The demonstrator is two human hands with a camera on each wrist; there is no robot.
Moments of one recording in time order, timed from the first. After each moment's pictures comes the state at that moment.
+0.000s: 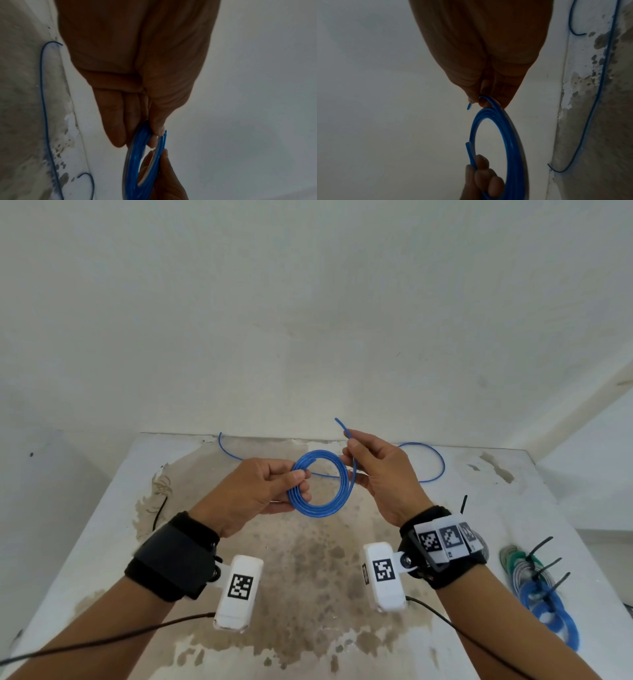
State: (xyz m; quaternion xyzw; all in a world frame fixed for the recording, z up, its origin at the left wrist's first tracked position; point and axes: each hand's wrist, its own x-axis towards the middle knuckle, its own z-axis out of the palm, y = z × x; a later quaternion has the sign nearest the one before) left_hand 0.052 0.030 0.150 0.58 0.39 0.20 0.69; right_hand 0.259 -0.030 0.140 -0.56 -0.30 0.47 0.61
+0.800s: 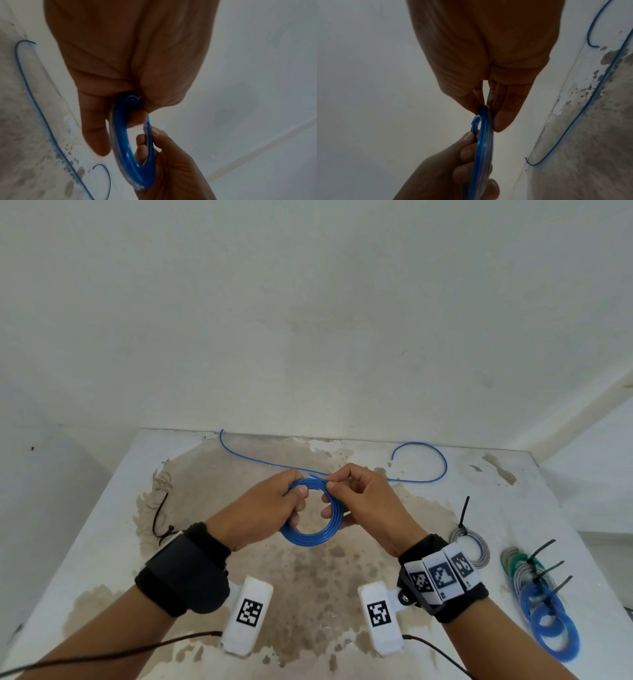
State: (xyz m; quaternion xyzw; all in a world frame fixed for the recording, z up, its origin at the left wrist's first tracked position) left_hand 0.061 0.020 0.134 0.68 0.40 0.12 0.61; right_hand 0.238 -0.055 0.128 -0.62 -0.39 0.50 0.46
